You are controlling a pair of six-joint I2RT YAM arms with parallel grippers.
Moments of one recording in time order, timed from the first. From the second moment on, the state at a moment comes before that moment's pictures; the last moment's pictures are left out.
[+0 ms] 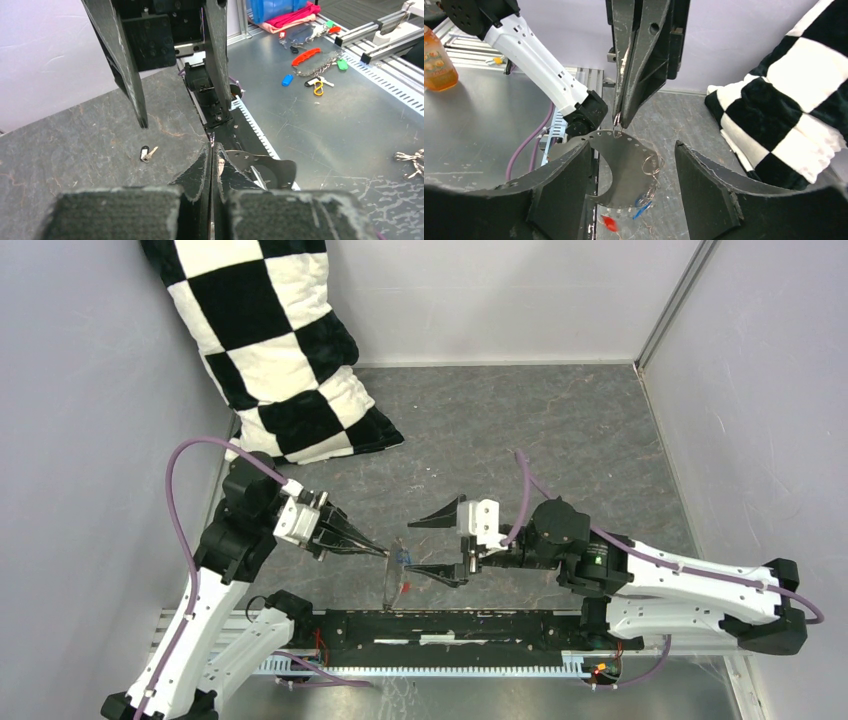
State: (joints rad) left arm -0.40 0.70 0.94 -0.42 1.52 0.41; right arm 1.32 0.93 0.94 0.06 -0.17 -0.18
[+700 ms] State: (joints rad) left arm -0.40 0.69 0.94 -0.43 1.50 0.56; right arm 1.32 0.99 0.94 0.09 -0.20 -0.16
